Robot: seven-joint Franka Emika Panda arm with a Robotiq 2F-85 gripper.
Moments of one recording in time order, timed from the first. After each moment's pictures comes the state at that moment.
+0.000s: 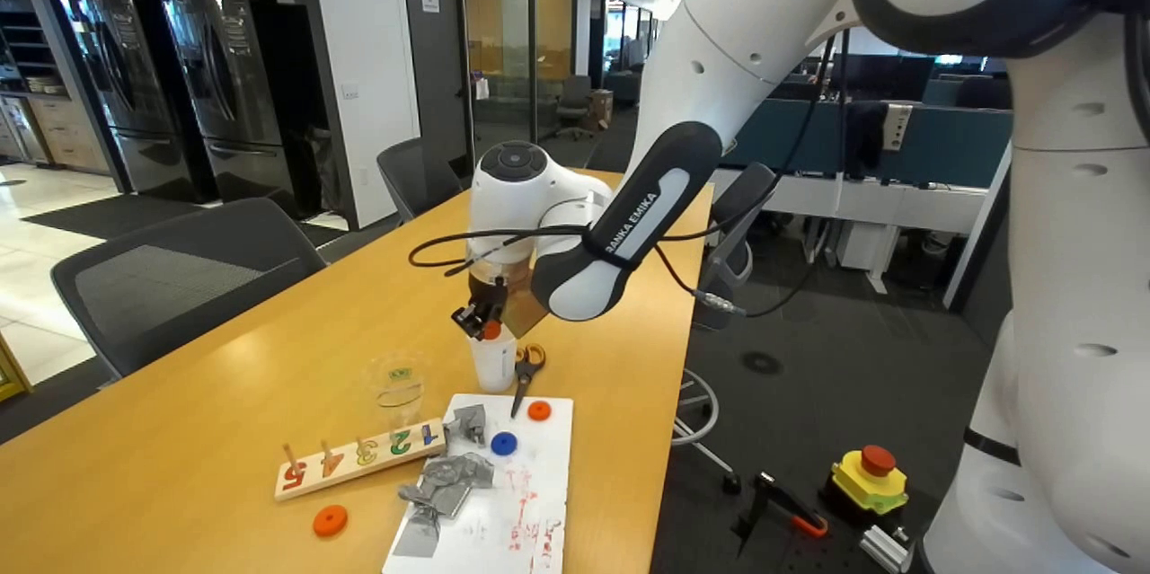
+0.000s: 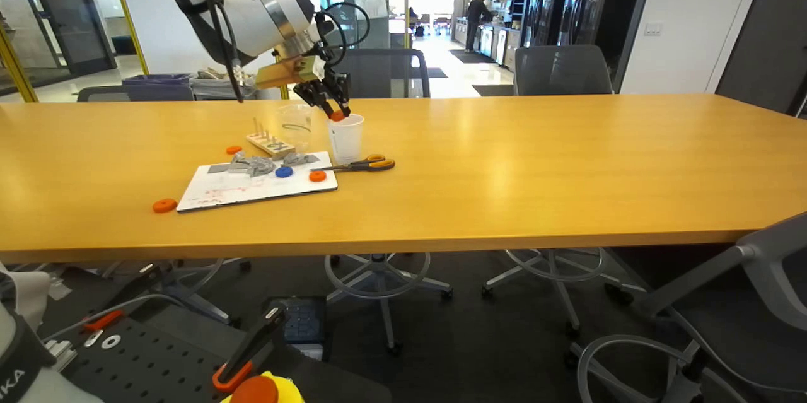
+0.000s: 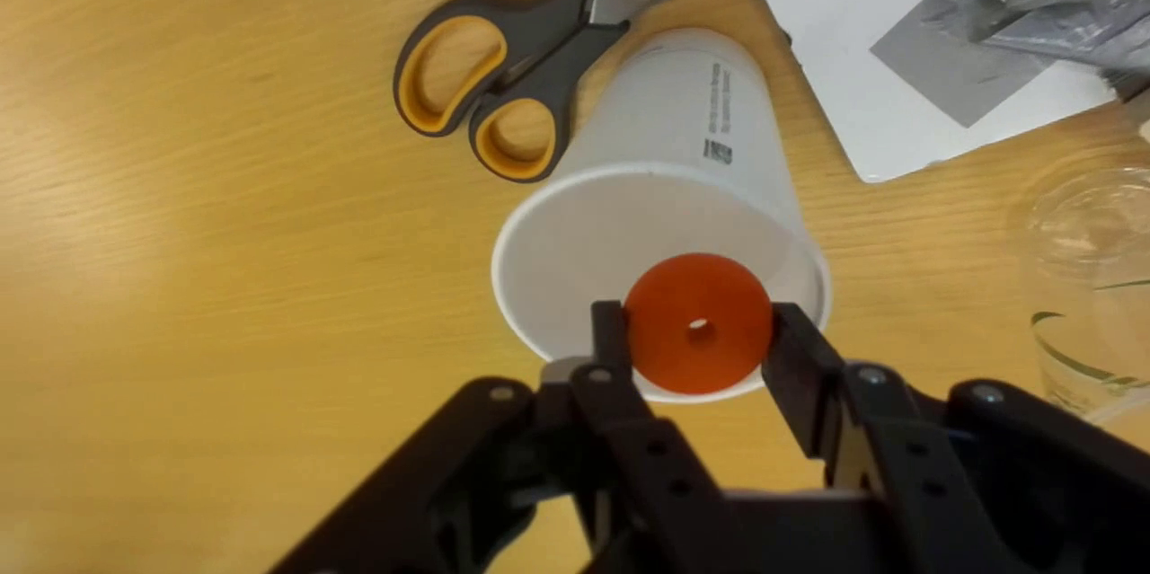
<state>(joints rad) 0.16 0.29 -0.07 -2.18 -0.77 2.84 0.67</state>
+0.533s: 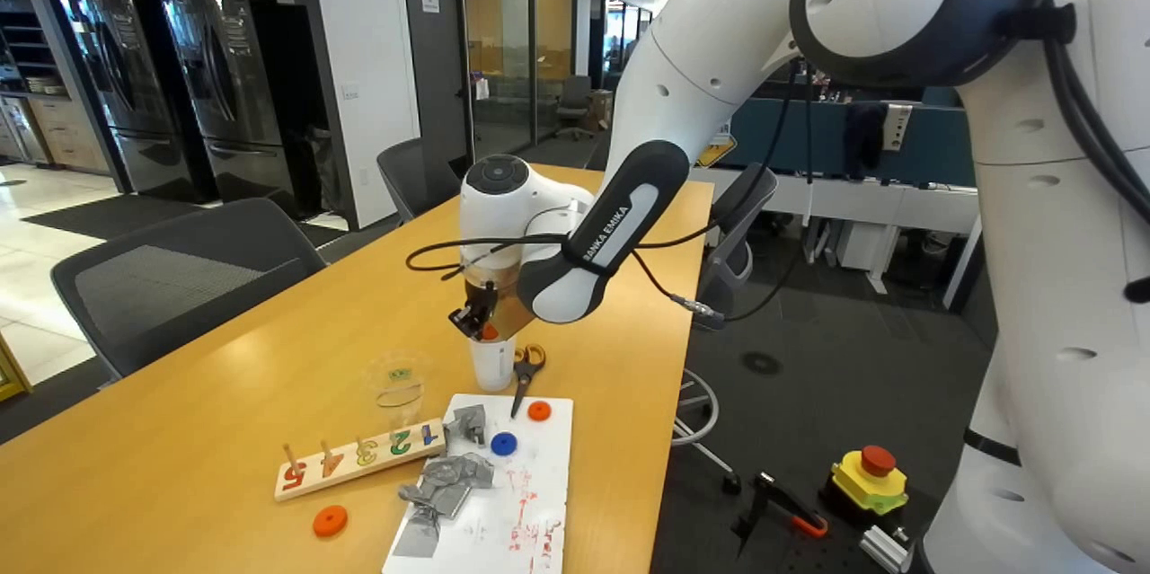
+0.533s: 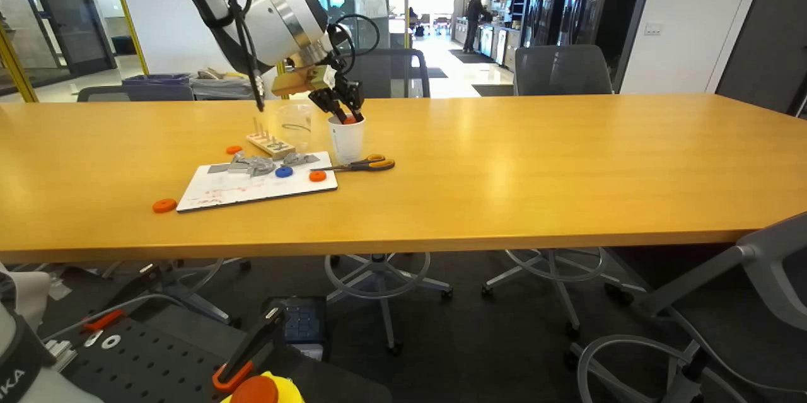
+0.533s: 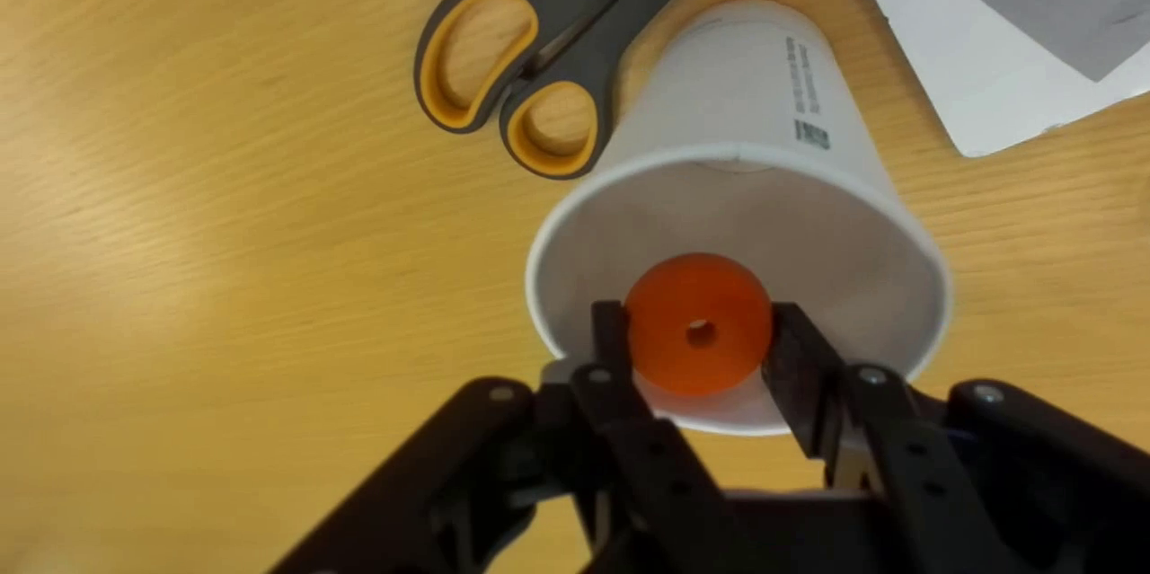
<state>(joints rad) 0.16 0.39 -0.10 -2.08 -0.77 2.81 0.72</state>
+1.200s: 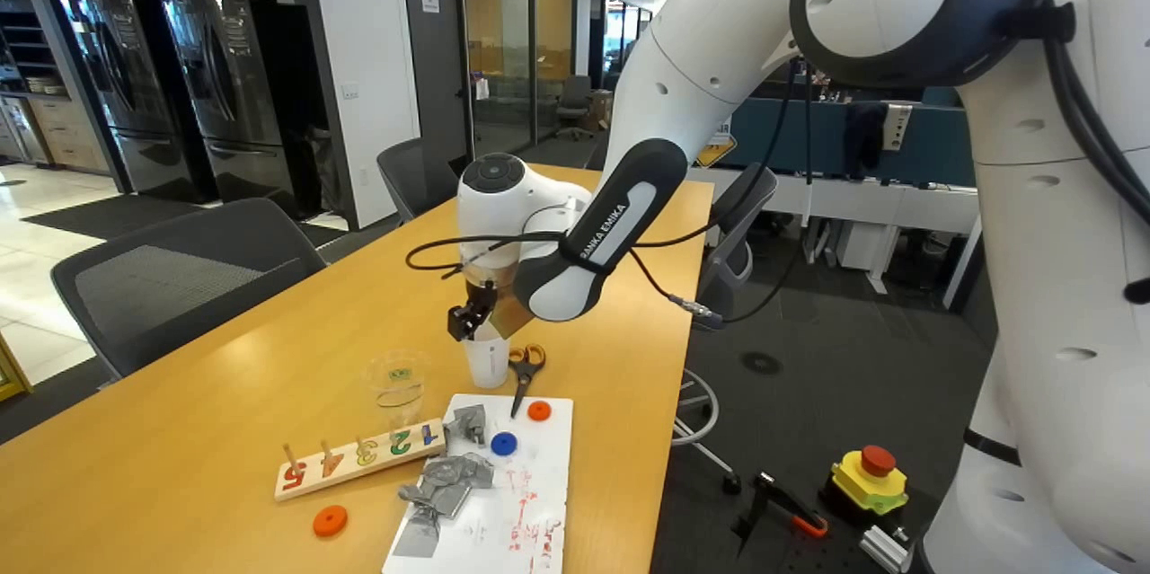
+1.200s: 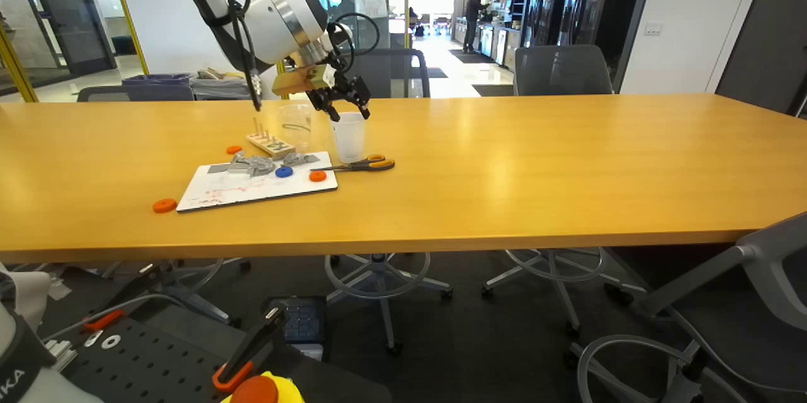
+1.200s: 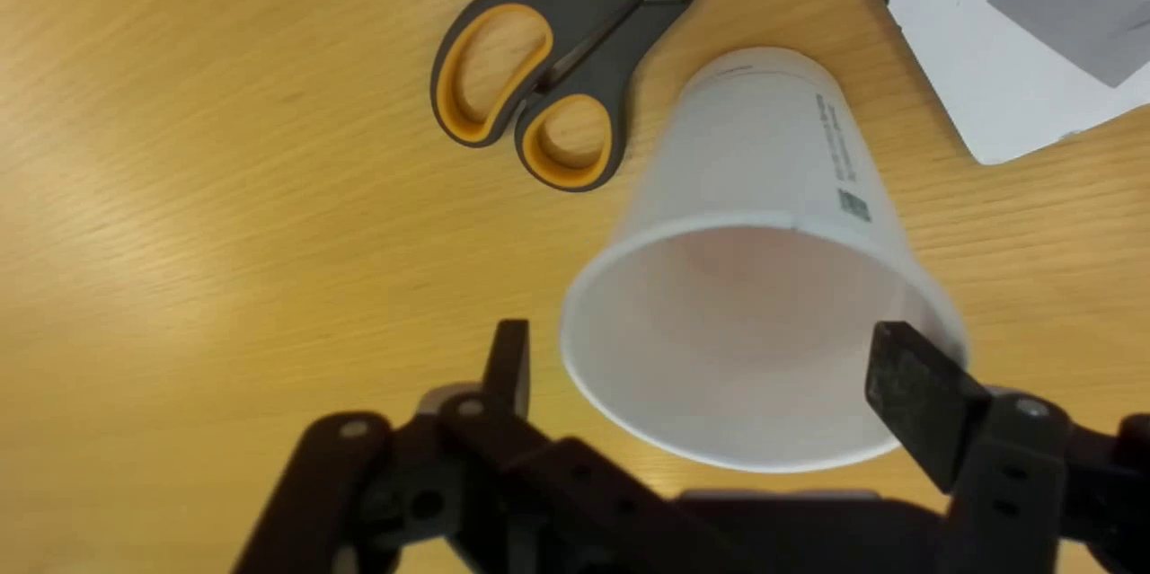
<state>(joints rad) 0.16 0.39 -0.09 -2.07 -0.76 2.78 0.73</state>
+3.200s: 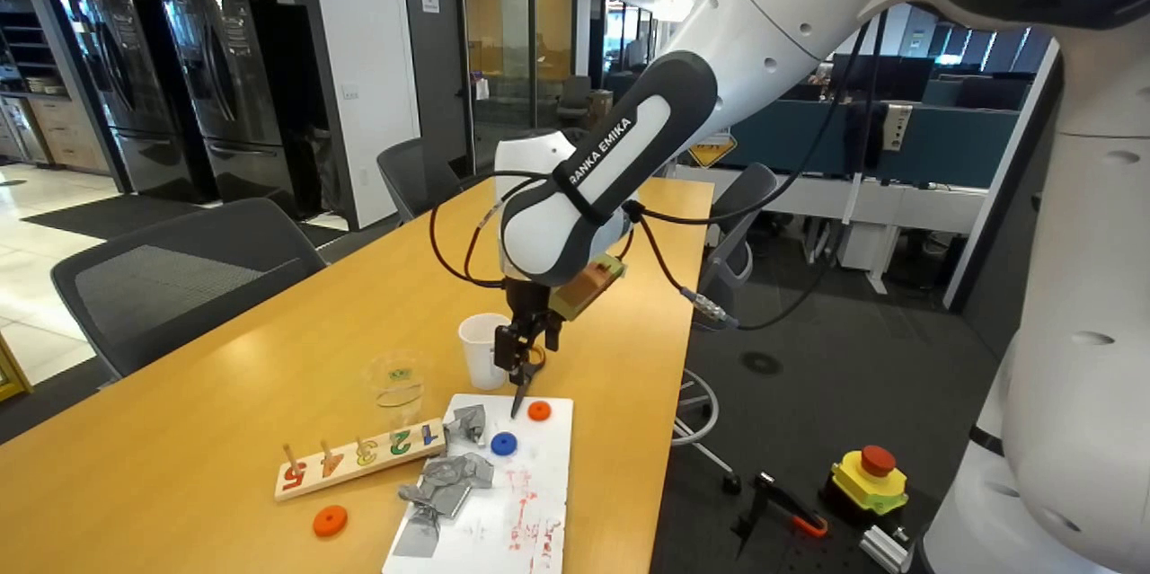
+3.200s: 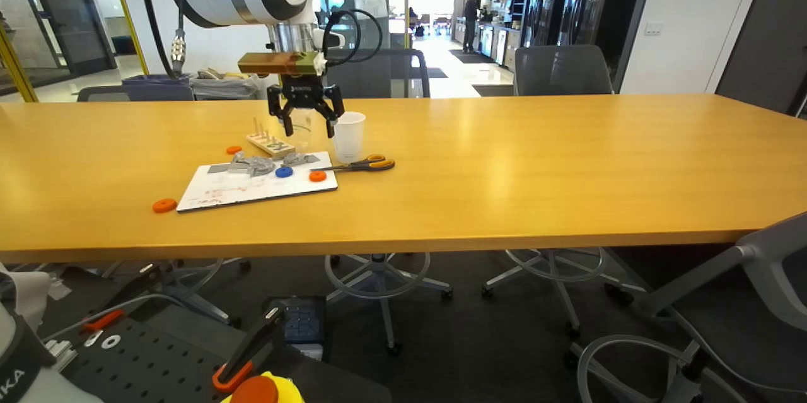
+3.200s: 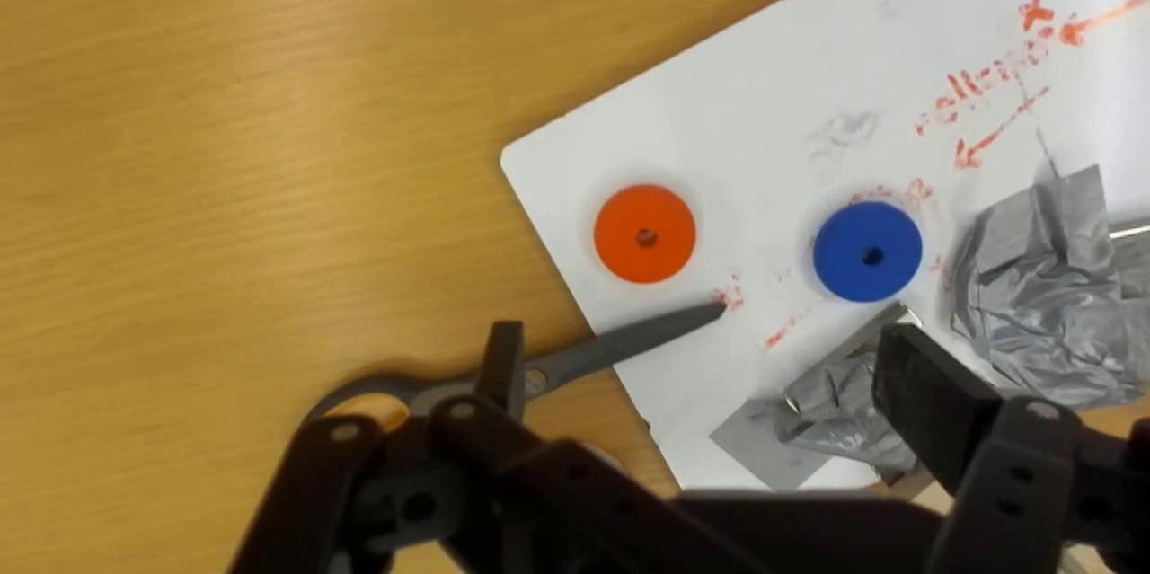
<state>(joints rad) 0.02 0.18 0.10 -2.28 -0.11 2.47 -0.02</state>
